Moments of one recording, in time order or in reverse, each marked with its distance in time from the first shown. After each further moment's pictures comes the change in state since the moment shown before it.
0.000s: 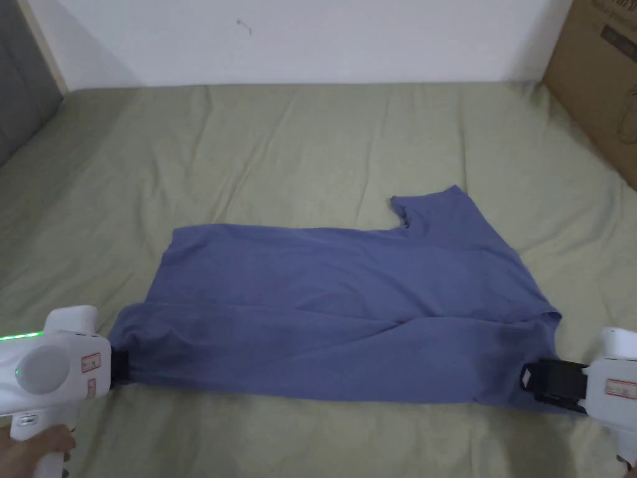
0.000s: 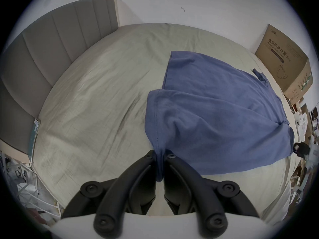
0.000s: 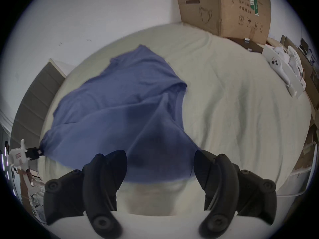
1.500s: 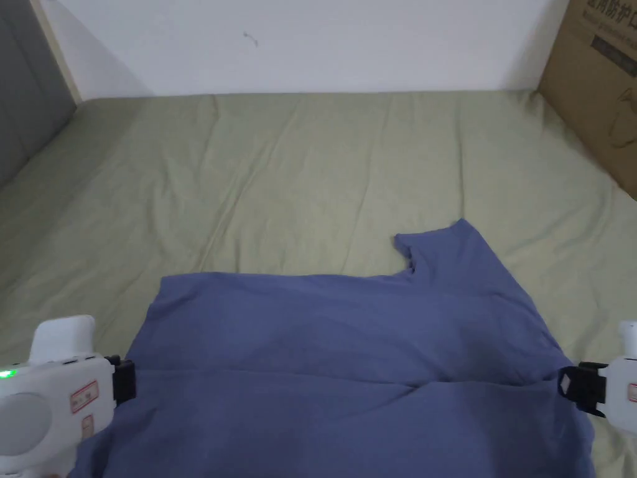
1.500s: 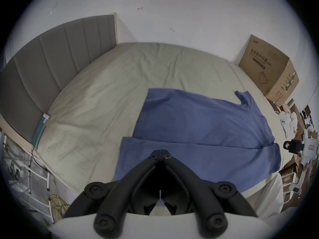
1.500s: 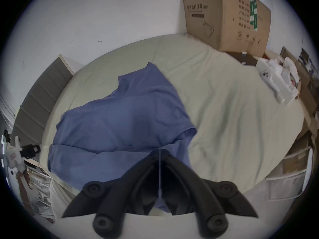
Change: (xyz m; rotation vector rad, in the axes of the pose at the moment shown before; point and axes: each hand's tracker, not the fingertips) left arm 0.027 -0.048 0.086 0.129 -0.057 0.011; right arm -0.019 -0.033 0.080 0.067 0.043 0.053
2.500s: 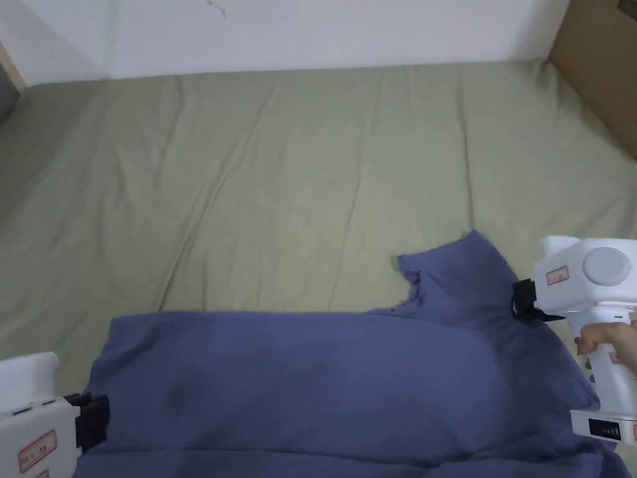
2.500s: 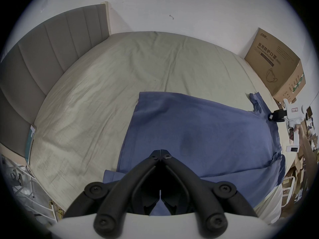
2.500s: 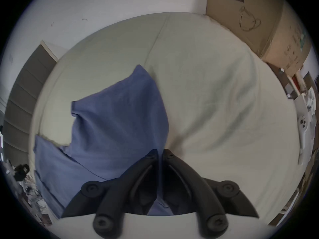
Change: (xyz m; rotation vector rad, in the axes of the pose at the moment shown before) left arm 0.013 0.052 -0.069 -0.078 -0.010 -0.006; right arm 0.005 0.184 -0.199 -0.203 -0.027 0.084
